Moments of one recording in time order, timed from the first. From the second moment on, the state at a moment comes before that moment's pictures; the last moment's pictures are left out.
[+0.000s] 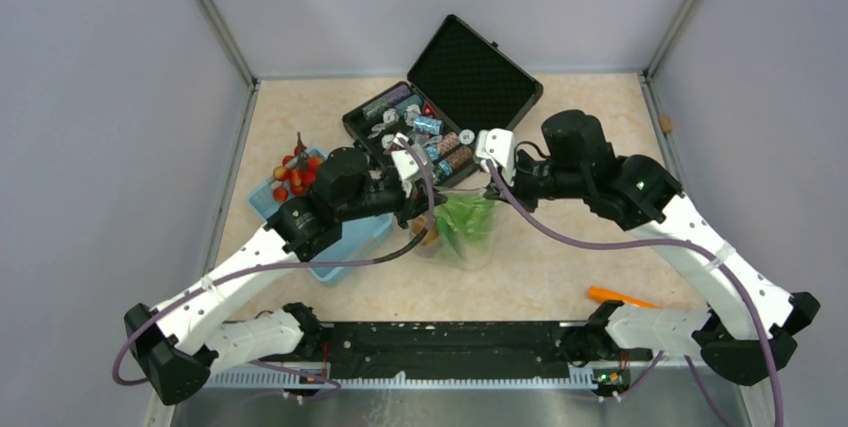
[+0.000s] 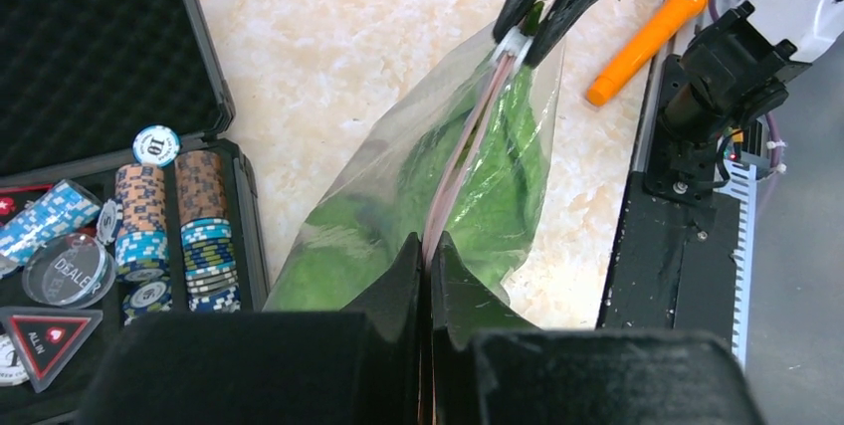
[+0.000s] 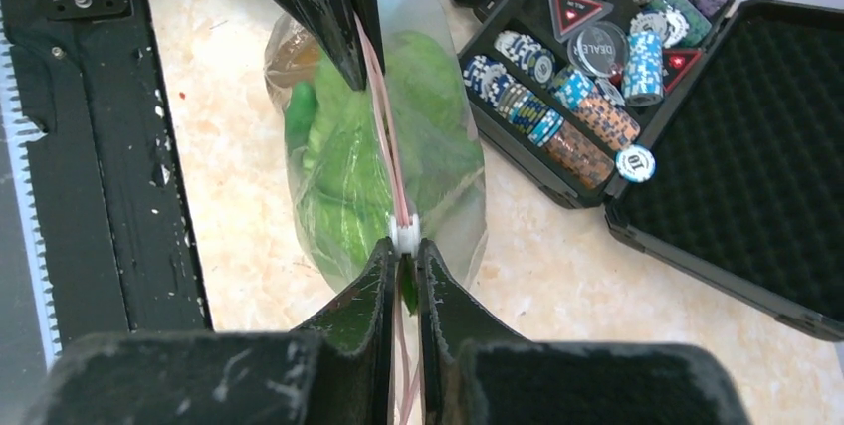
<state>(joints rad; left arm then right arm) -0.77 1.02 0.98 -0.23 0.43 0.09 0.77 1.12 1.42 -0.91 -0.33 -0.52</state>
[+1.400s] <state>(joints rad) -0.41 1.48 1.13 -0.27 0.19 -0.05 0.69 0.97 0.90 -0.27 -0.19 -0.04</state>
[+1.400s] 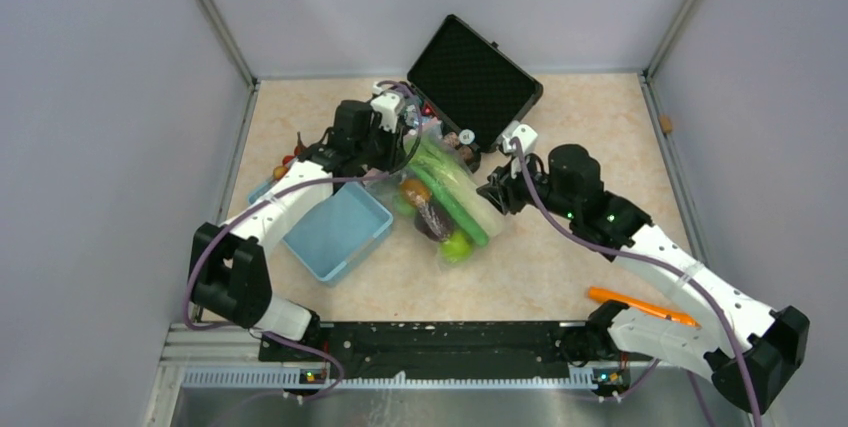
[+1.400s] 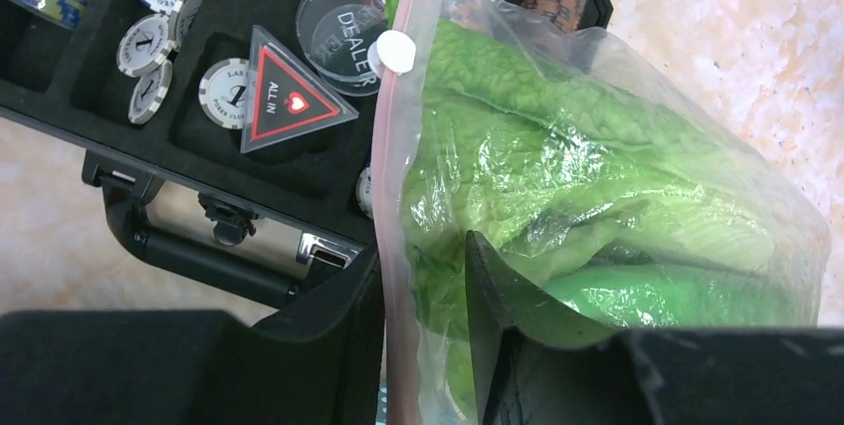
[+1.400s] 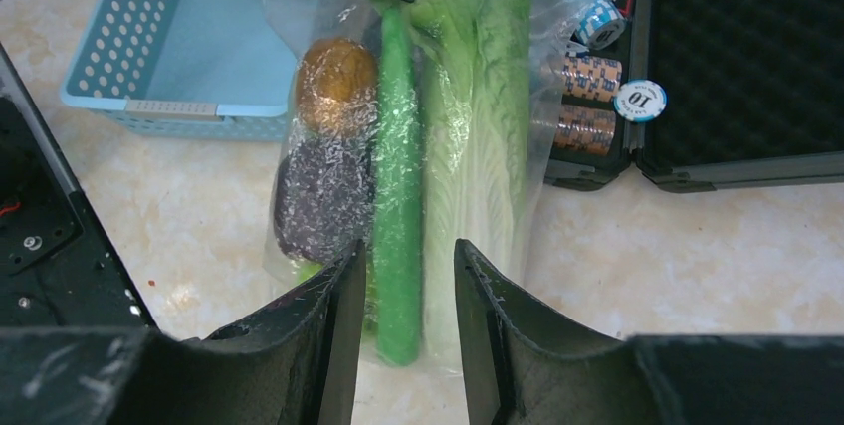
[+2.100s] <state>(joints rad) -0.32 1.44 1.08 -0.28 0.19 -0.08 0.69 1.00 0.86 -0.19 -0.24 0.01</state>
